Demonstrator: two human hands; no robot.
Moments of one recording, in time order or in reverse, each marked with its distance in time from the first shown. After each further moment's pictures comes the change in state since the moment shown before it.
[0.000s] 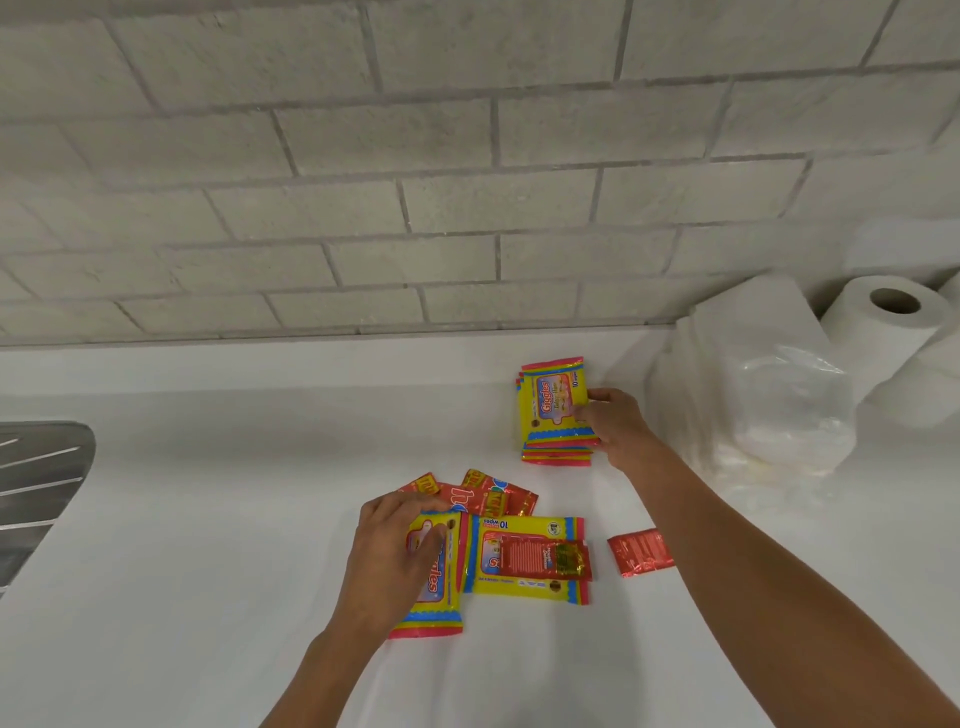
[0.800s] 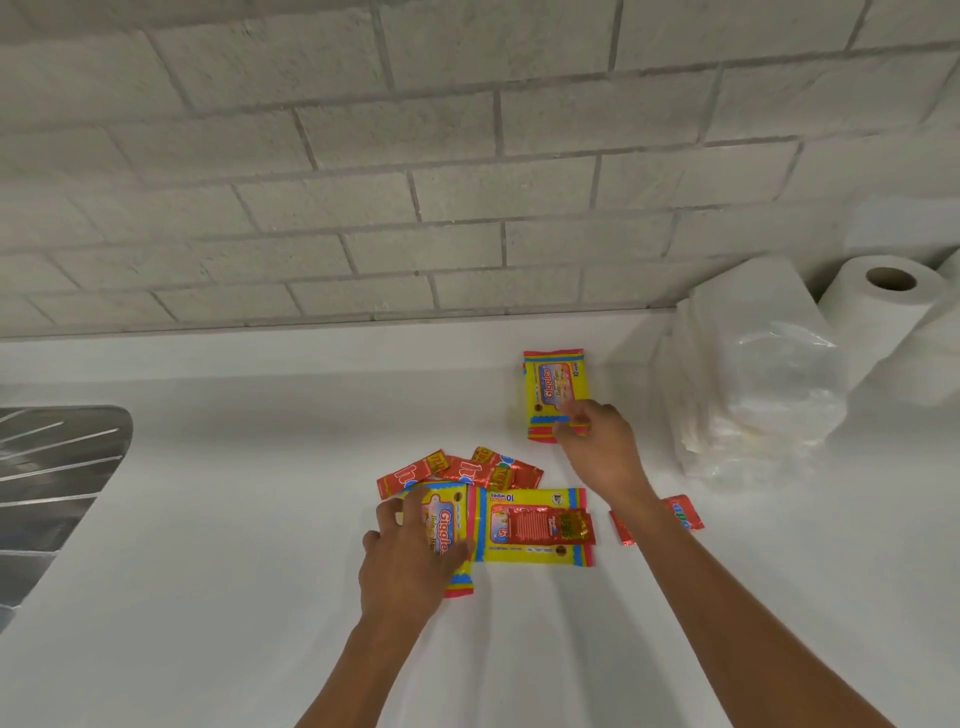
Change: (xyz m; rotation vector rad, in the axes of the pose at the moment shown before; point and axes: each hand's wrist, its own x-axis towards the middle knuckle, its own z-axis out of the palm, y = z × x) left_hand -0.033 0.007 0.016 0.315 -0.097 -0.361; right_hand -0.087 0.037 0.003 -0.482 0.029 -0.500
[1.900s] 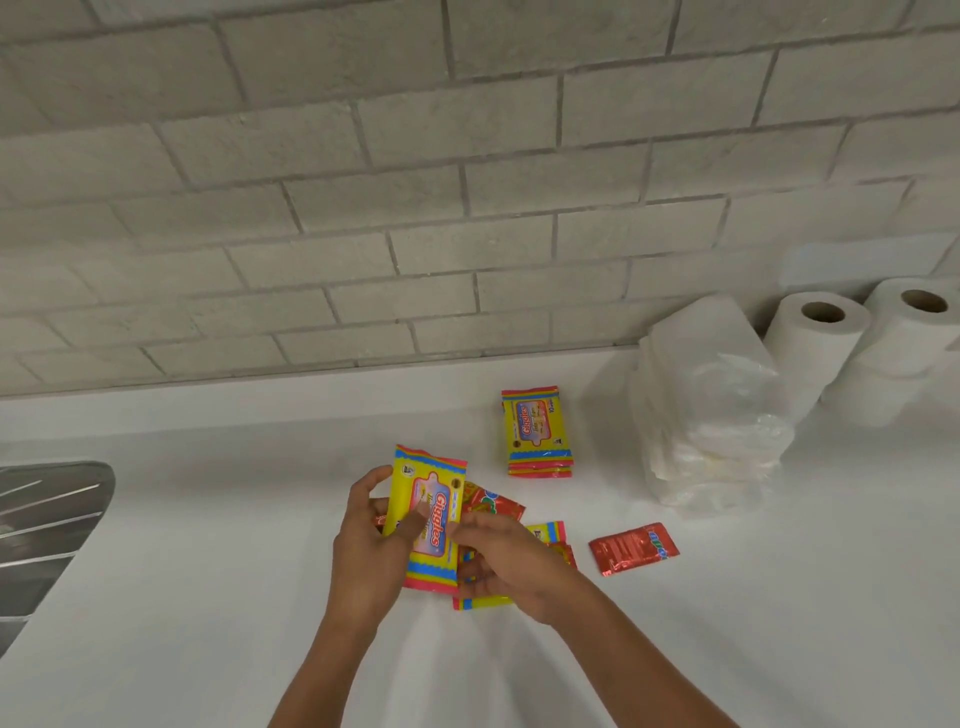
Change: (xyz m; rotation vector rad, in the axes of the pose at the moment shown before) left_hand -0.002 0.030 -0.060 -0.859 0.119 0.091; right_hand -0.081 -0.038 0.043 0.699 -0.660 0.382
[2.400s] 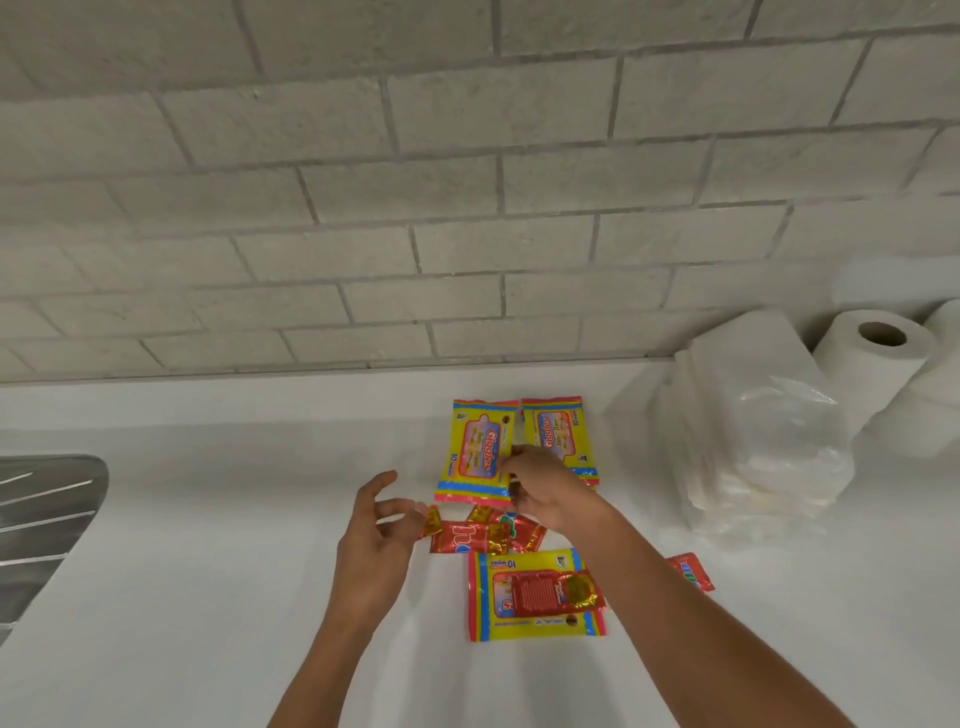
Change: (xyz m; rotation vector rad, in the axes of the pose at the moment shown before) left_hand 0.043 -0.020 -0.005 0.005 -0.048 -0.061; right_hand 0.088 -0.068 -0.042 -0.019 0.261 -0.001
